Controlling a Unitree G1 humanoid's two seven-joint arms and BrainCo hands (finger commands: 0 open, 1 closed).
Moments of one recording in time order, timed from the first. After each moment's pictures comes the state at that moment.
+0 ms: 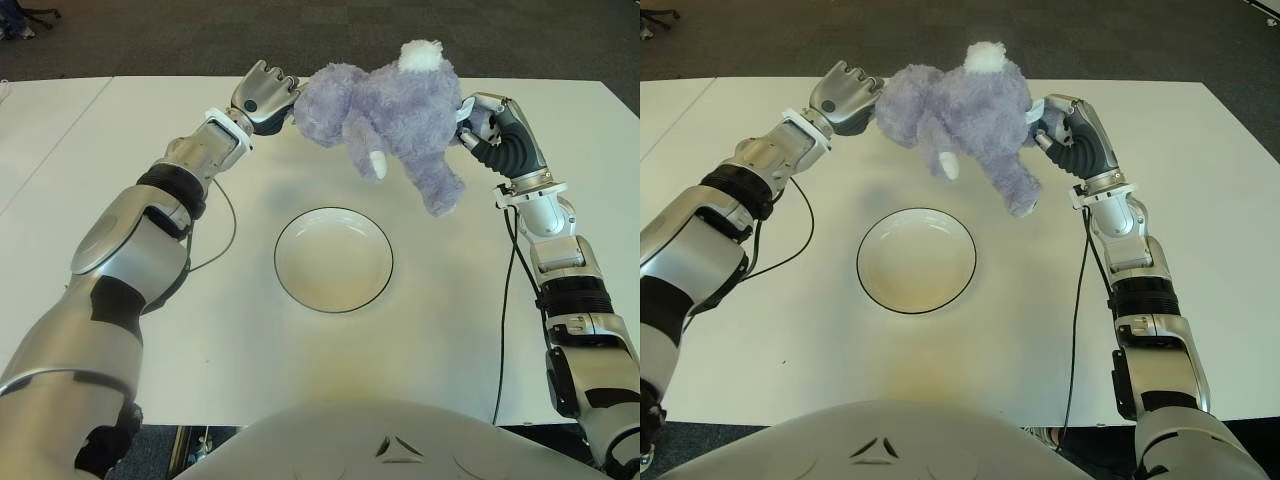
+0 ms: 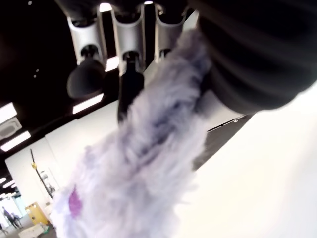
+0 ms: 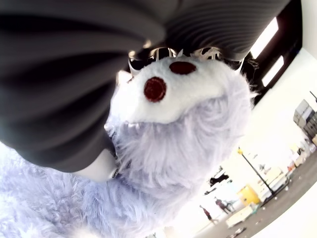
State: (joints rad) left arm -1.07 0.51 -0.81 1.06 1.08 -0.25 0.62; right arm -0.42 -0.54 -0.02 0.39 -0.31 -0.64 -0.03
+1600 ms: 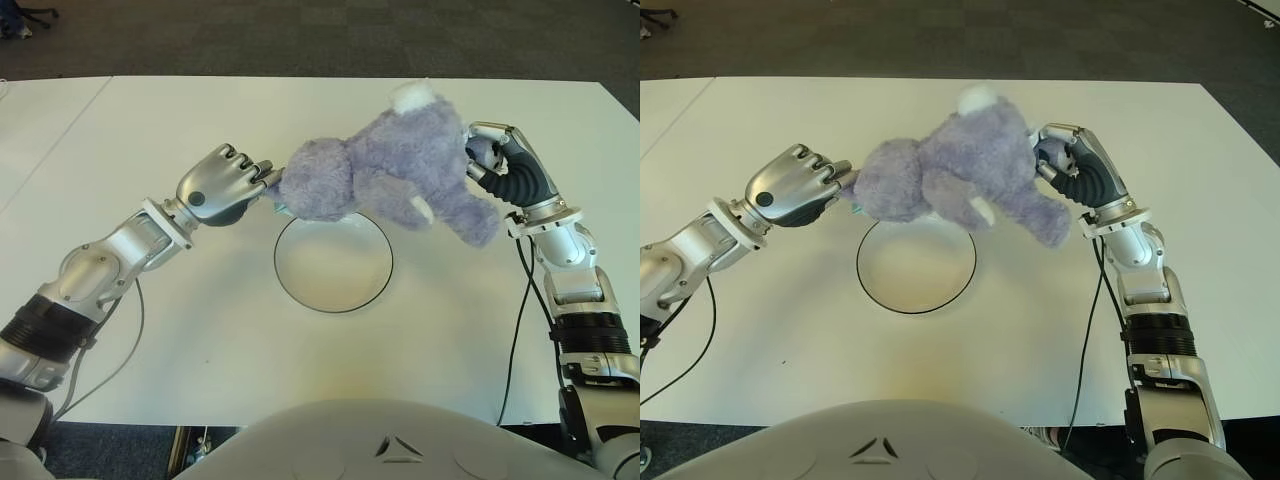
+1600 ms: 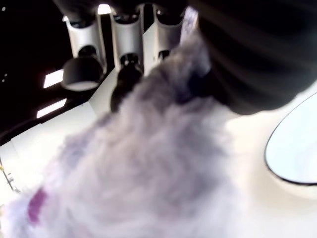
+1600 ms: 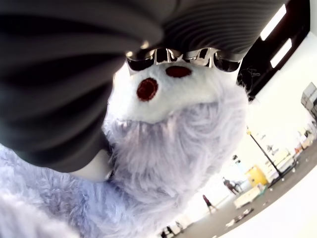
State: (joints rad) left arm -0.18 0.99 -0.33 -0.14 1.09 -0.31 0.35; right arm -0.21 -0.56 -0.08 0.19 -0.22 -0.63 0.11
